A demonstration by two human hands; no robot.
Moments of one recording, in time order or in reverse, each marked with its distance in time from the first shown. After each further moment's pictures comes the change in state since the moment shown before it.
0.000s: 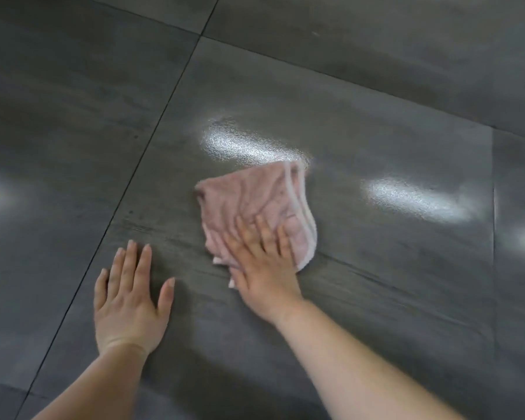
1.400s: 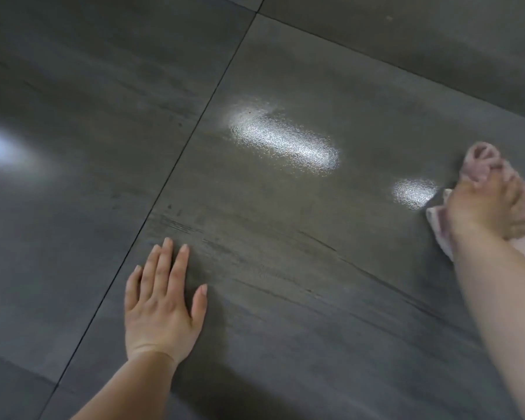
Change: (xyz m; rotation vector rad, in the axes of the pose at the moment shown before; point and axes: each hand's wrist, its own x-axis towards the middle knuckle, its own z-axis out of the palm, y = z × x) left_hand 0.006 -0.009 0.006 0.036 0.011 0.027; right_hand 0.076 0.190 -0.043 0.190 0.167 1.021
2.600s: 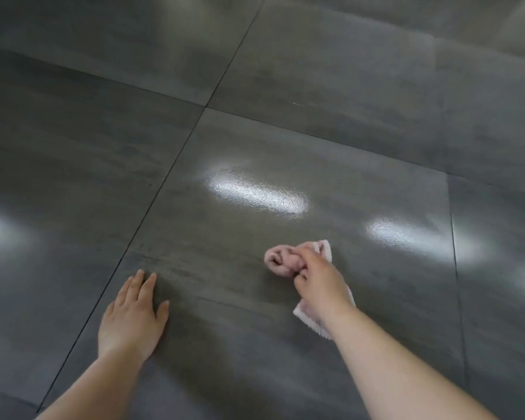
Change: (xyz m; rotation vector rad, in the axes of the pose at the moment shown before) left_hand 0.006 0.024 -0.047 0.038 -0.308 -0.090; right_hand -0.143 0.005 -0.042 0.206 -0.468 -0.501
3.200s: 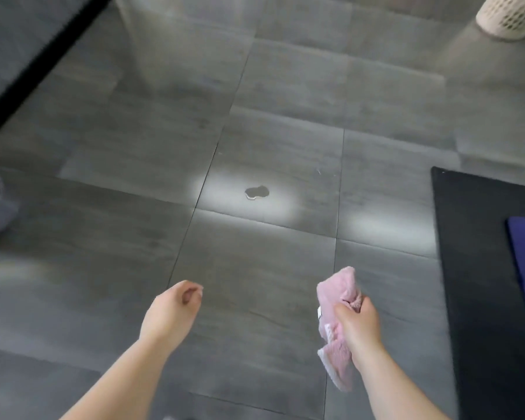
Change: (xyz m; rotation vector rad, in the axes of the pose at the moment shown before) left_hand -0.179 0.185 -0.435 -0.546 -0.136 0.027; right_hand -0.139 -0.167 -0.413 0.724 0.251 0.730
